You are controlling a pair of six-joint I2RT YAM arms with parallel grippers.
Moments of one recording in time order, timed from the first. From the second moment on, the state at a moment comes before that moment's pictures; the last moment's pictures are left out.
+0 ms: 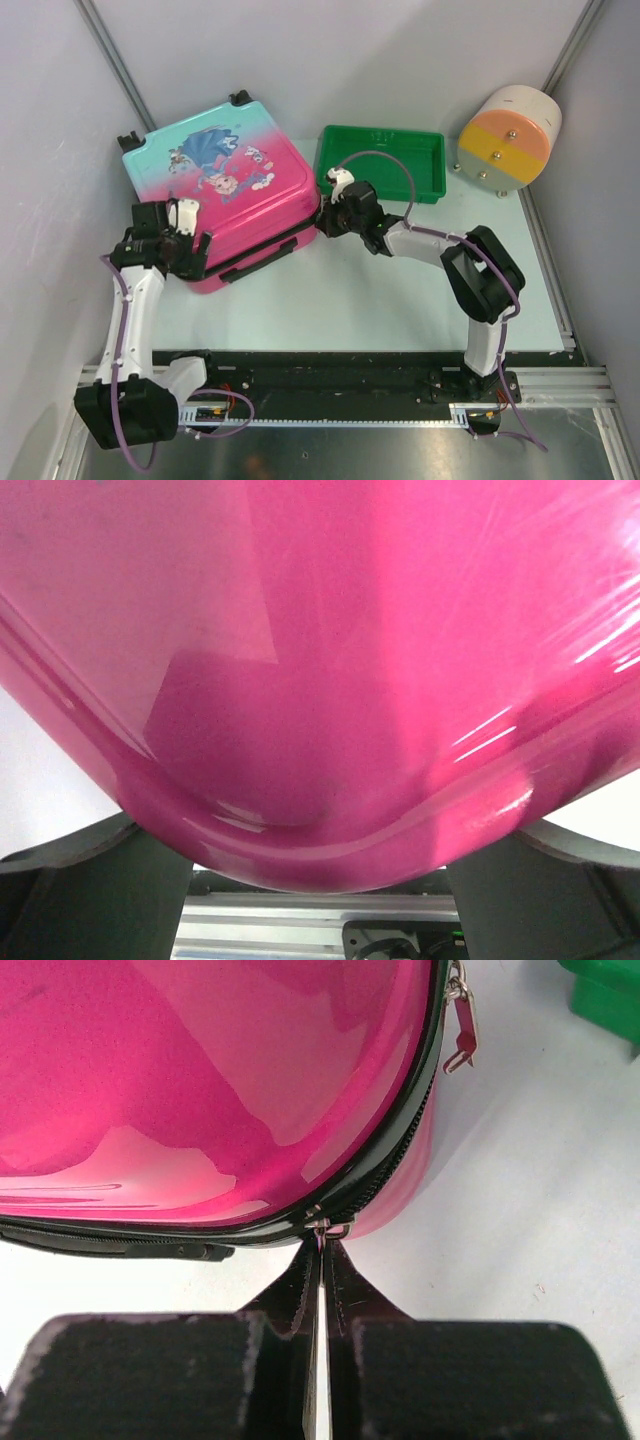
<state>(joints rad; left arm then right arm) 0.14 1.06 0.99 -0.91 0.01 0.37 0.68 1.89 1.22 0.21 -0.19 0.33</state>
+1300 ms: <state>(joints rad) -0.05 1.05 0.96 -0.87 0.09 0.13 0.75 1.84 1.10 0.35 -0.29 0.34</state>
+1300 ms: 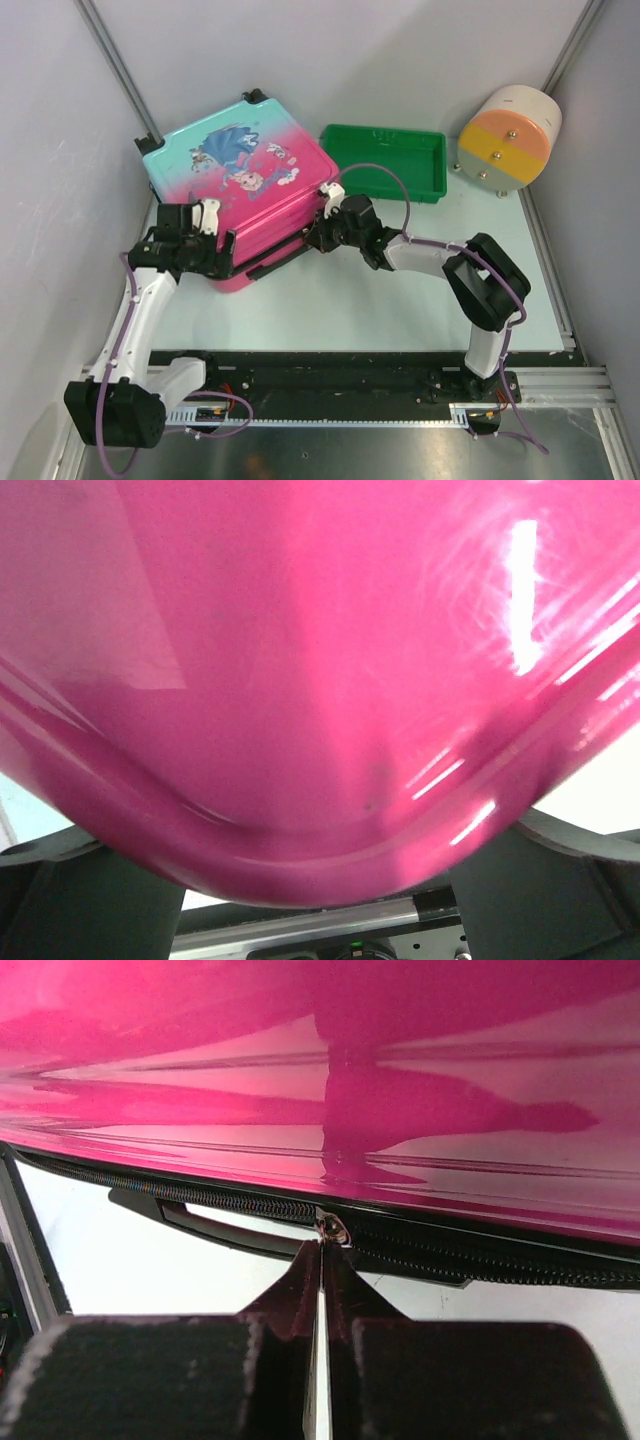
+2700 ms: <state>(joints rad) -0.08 0.86 0.95 -0.91 0.23 0.34 0.88 1.83 1.12 0.32 -0.22 0.40</state>
